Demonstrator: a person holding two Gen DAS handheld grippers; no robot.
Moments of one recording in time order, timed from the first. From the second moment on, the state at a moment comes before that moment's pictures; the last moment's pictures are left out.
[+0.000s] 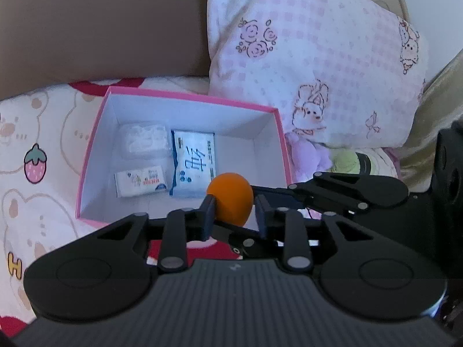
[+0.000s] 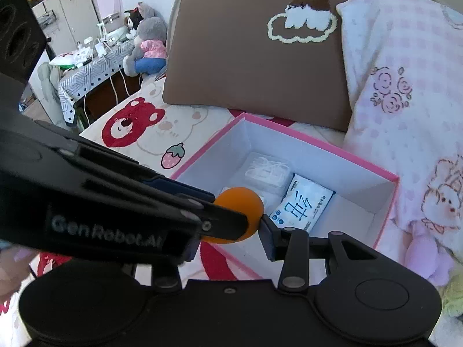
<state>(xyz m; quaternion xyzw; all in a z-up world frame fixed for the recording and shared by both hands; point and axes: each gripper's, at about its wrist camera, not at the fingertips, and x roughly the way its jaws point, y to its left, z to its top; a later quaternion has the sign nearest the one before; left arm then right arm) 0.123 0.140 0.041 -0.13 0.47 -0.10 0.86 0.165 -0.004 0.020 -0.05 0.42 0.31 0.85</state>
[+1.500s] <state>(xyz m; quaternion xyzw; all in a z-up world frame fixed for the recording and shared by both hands) 0.243 0.206 -0.096 -0.21 0.57 0.02 0.80 0.306 0.059 -0.116 -0.04 0.55 0.35 0.76</state>
